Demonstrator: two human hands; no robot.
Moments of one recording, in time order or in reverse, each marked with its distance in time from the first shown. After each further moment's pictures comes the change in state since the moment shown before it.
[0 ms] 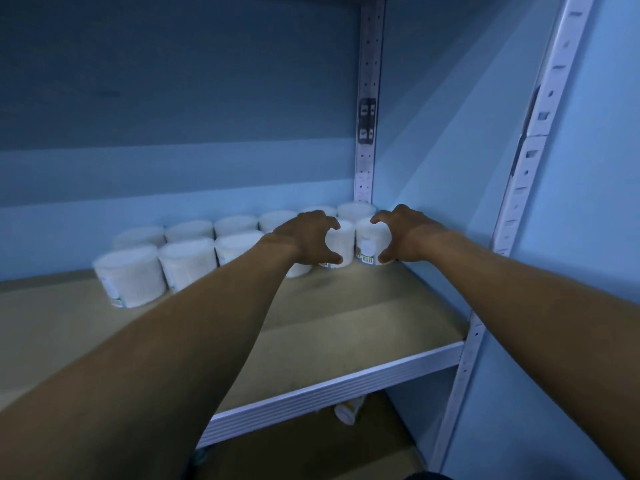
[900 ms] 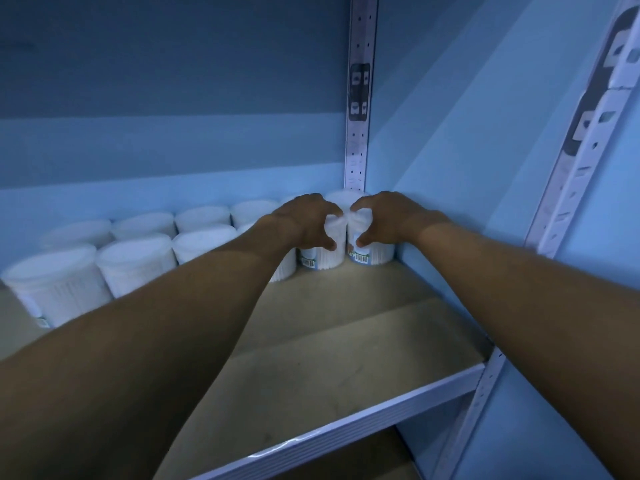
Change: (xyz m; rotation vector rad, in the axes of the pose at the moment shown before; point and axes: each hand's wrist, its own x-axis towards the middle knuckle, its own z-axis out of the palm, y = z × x) left_hand 0.079 -0.011 0.025 0.067 0.010 0.055; right_hand 0.086 0.008 0.030 0.024 0.024 -0.084
